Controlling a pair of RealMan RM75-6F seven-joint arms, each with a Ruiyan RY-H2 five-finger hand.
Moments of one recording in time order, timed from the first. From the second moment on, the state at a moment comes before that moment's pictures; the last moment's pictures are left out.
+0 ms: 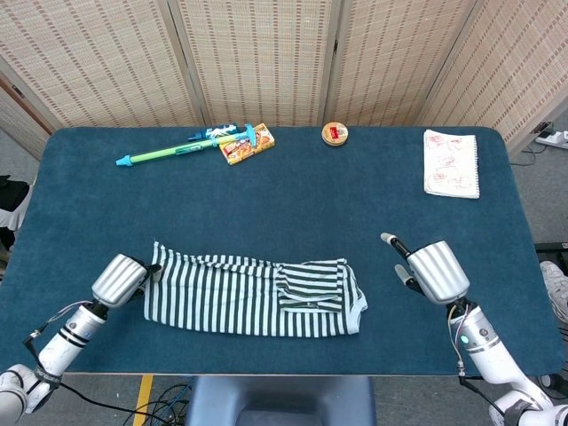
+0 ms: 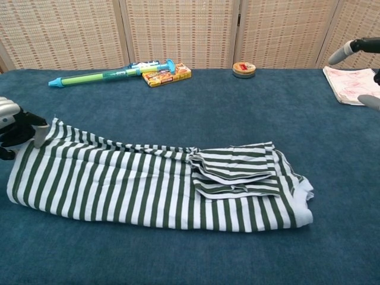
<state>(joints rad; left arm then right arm) -0.52 -1.62 0.12 -0.67 1.68 1.41 -0.38 0.42 -1.28 0.08 -1.50 -1.62 1.35 -0.18</state>
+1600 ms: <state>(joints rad) -0.78 -1.42 -0.18 -1.74 1.16 0.96 0.54 0.32 -1.22 0.09 -1.50 -1.64 1.49 -0.11</state>
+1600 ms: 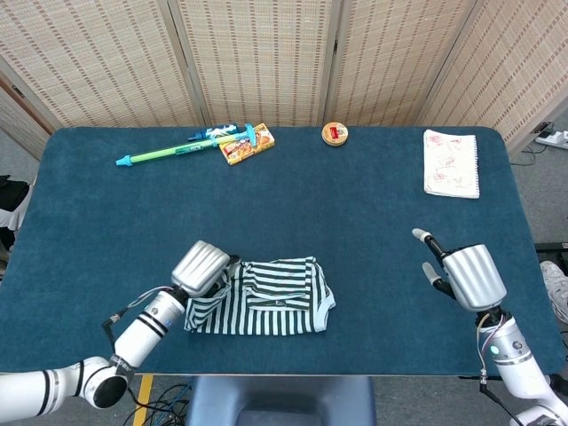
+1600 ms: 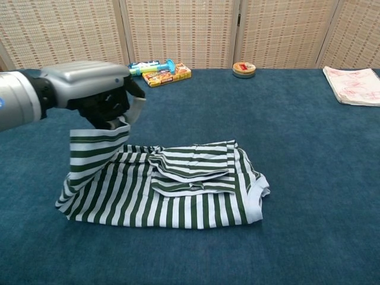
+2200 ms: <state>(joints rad) -1.02 -1.67 -0.25 -1.71 0.84 1.00 0.85 0.30 -1.19 0.10 -1.51 -1.62 1.50 -0.10</state>
